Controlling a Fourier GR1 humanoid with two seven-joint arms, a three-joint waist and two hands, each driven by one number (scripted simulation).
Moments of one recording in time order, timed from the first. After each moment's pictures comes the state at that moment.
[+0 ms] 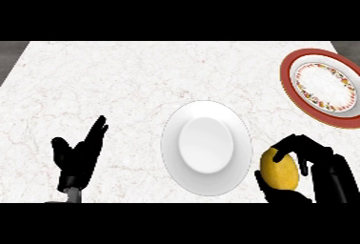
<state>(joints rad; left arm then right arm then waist) 0.03 0.15 -0.09 -1.48 0.14 0.09 0.19 0.16 -0.27 0.25 -2.09 0.76 -0.17 0.21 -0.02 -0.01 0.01</state>
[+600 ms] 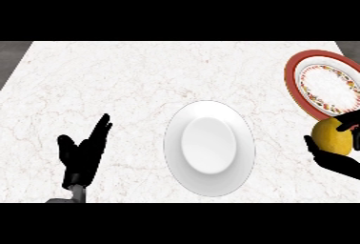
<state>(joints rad) 0.01 0.13 -0.10 -1.47 0.12 0.09 0.19 0.04 -0.30 -0.17 -1.83 0.36 -0.22 0.00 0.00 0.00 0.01</state>
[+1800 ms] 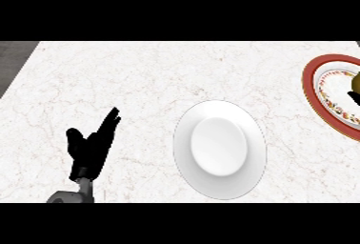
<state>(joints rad) -0.04 0.11 -0.12 -1.48 0.10 0.06 0.22 -0.64 -0.66 -0.43 -0.48 0.38 -0.27 -0.43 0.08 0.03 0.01</state>
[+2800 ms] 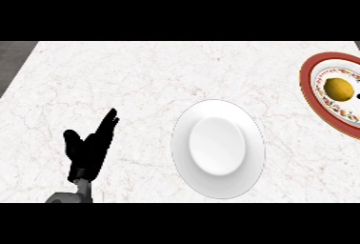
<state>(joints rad) -0.03 0.11 -0.10 -1.47 0.10 0.05 0.20 -0.74 -0.74 -0.62 -0.21 0.20 0.05 -0.65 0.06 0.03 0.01</state>
